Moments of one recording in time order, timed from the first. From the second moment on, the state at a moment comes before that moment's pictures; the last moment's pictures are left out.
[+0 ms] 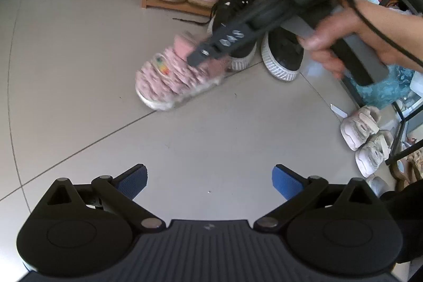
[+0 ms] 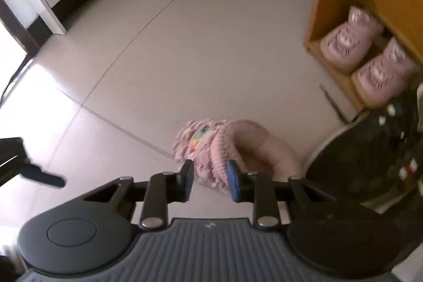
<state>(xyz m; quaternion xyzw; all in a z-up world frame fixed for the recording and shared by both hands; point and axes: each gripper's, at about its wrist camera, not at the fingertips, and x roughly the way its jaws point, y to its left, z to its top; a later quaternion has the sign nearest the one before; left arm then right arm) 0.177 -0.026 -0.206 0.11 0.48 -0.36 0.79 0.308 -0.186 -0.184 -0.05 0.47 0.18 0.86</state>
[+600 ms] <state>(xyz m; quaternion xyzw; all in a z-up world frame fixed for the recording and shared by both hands) 0.170 -0.038 -0.209 0.15 0.47 -0.35 0.80 0.347 -0.182 -0.232 -0.04 0.50 0.15 0.85</state>
